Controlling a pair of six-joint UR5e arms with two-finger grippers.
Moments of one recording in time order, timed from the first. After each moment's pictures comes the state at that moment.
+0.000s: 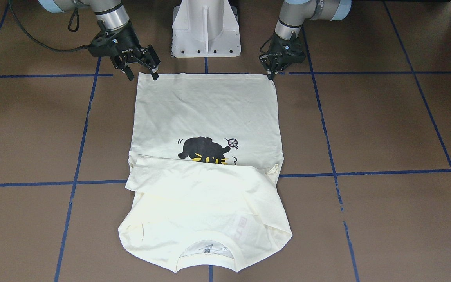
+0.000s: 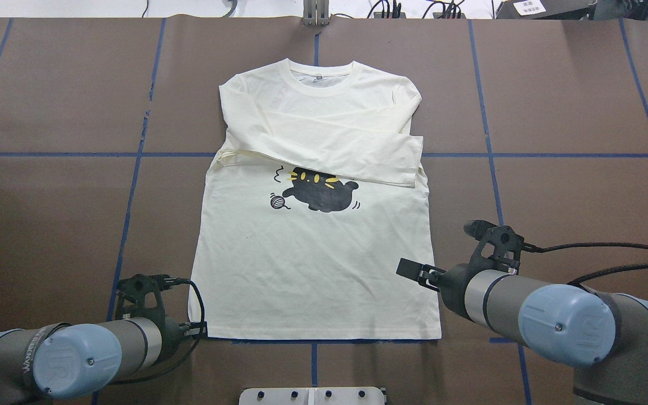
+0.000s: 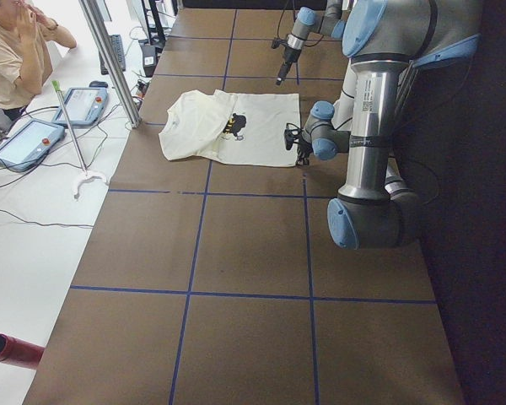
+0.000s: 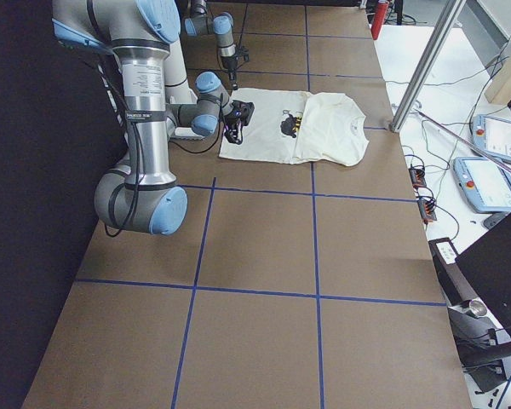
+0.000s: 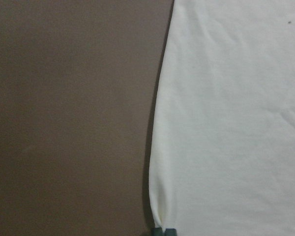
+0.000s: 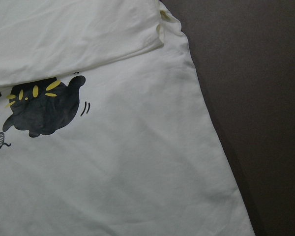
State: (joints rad) left arm -0.14 -1.67 -2.02 -1.95 -1.50 -1.59; right arm 0.24 -1.49 2.14 -1.19 1.43 1.74
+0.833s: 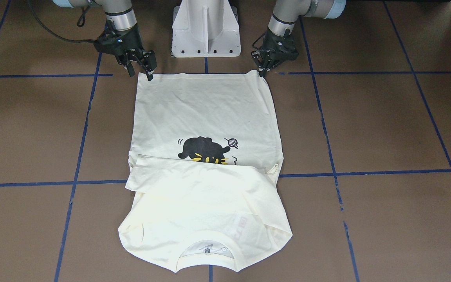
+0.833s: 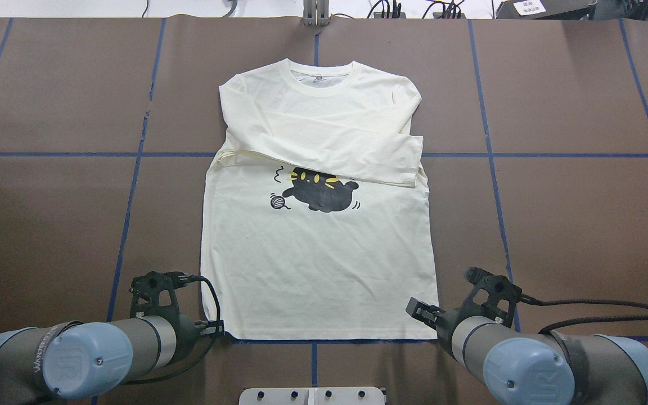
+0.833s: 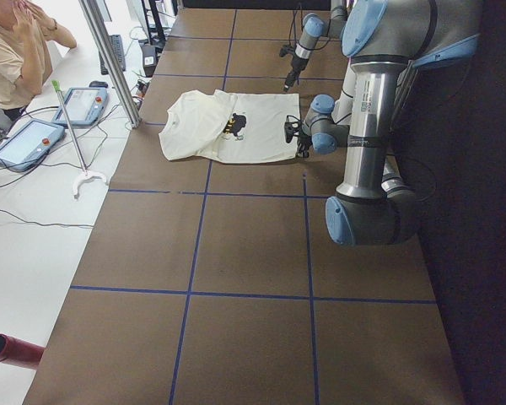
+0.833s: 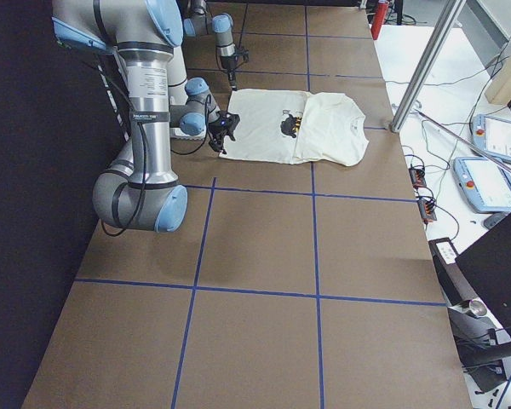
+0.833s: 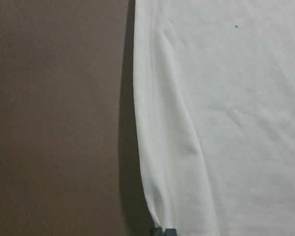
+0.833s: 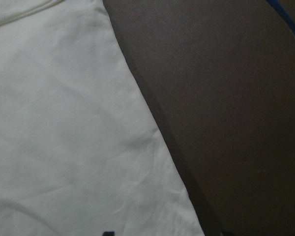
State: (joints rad) left arm -0.14 -1.72 -2.03 -1.95 -1.50 -1.59; right arm 0.09 -1.49 2.14 -1.39 1.33 1.96
